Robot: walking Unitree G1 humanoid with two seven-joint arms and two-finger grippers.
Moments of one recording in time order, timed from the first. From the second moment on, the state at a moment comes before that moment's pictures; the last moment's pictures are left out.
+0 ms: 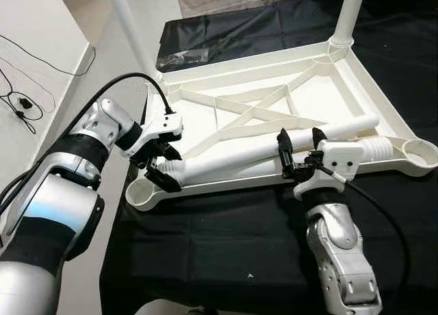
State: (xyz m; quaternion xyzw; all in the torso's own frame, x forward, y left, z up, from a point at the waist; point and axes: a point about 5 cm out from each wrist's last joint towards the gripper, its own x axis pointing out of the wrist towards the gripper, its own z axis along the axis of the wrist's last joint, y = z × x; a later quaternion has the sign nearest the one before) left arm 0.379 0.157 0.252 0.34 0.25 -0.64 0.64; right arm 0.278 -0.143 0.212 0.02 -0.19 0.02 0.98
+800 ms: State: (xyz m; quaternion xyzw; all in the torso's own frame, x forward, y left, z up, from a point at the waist) left arm 0.383 0.161 0.248 0.34 0.23 -0.60 0.68; right arm 0.287 -0.158 0.272 0.02 -0.28 -0.01 0.96
